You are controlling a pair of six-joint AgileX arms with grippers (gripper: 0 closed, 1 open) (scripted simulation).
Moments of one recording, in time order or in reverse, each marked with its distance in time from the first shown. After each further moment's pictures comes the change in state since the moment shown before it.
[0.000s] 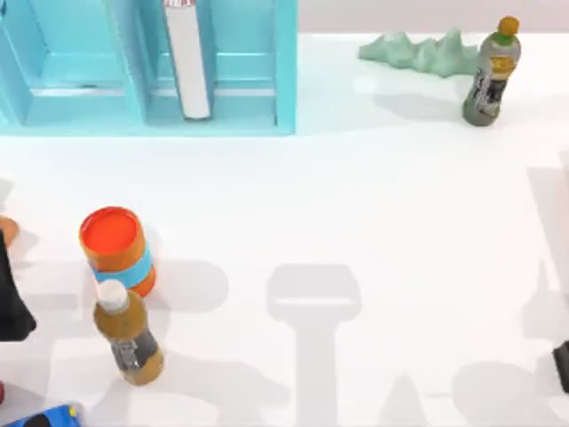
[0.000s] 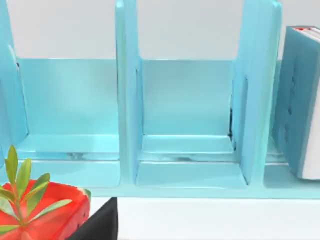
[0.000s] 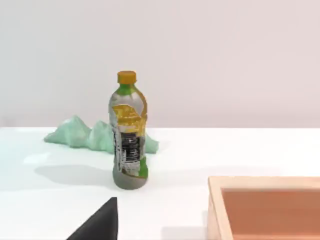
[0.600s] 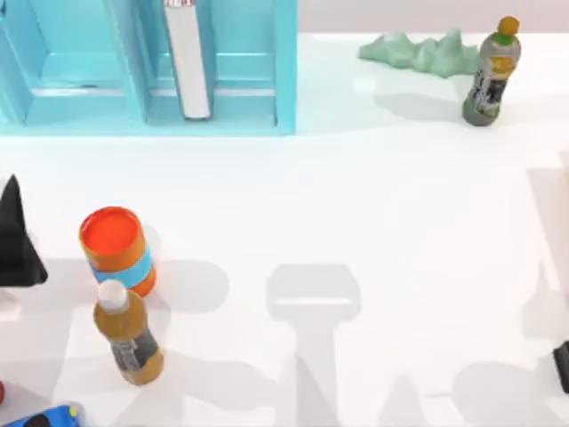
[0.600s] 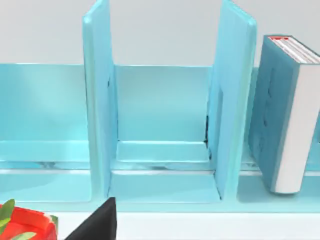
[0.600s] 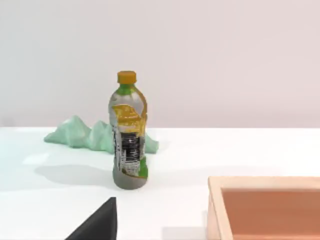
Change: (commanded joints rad) left arm -0.107 0.375 0.179 0.141 -0.063 -0.023; right arm 0.000 0.000 0.000 0.000 0.000 0.000
